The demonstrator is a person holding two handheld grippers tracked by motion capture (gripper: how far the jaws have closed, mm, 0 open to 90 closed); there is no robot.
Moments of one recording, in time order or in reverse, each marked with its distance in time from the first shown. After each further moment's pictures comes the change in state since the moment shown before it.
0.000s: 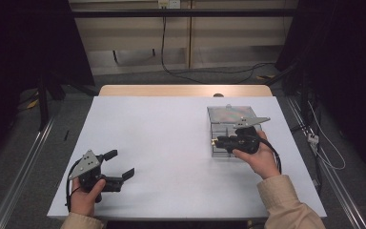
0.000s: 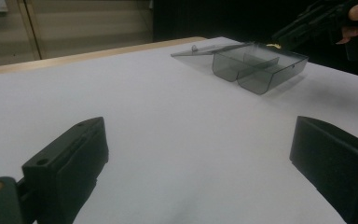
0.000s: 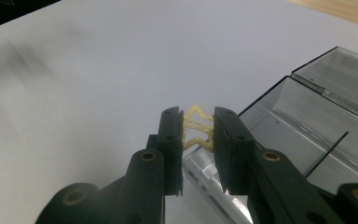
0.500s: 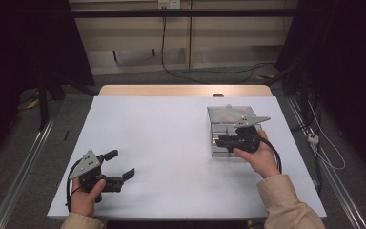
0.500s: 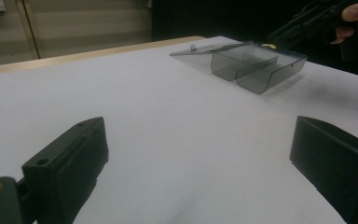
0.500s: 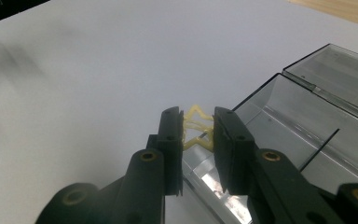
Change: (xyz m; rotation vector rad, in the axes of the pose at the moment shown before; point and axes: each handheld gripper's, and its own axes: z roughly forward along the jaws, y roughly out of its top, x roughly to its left) left arm 0.000 0.000 0.001 0.005 -0.006 0.002; right arm -0.006 -0.001 0.002 0.003 -0.015 0.006
